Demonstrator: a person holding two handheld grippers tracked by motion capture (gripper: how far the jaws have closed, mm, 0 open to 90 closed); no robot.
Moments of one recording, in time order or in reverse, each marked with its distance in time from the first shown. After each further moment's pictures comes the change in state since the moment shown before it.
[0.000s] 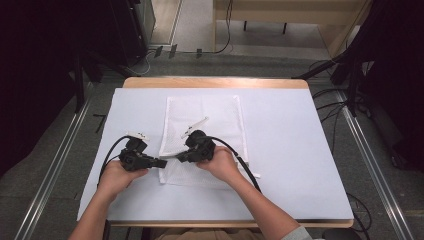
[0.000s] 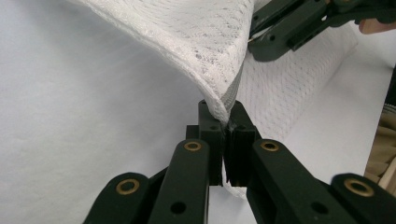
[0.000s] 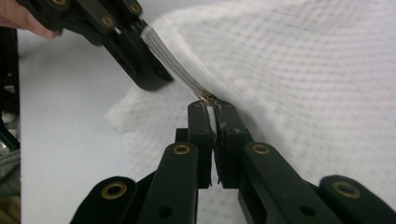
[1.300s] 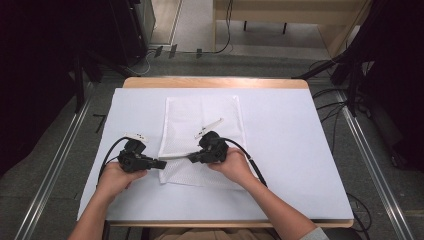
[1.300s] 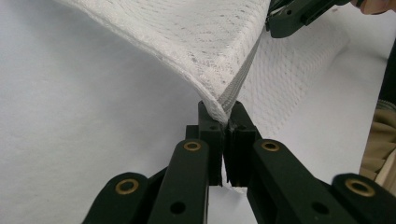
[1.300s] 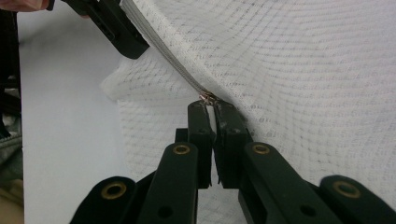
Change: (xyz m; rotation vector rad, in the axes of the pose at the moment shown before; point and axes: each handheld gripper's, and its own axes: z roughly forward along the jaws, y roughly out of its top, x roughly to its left) left arm -0.002 -0.004 -0.002 -0.011 -0.009 0.026; right arm -0.011 -0.024 -0.022 -0.018 -0.003 0.016
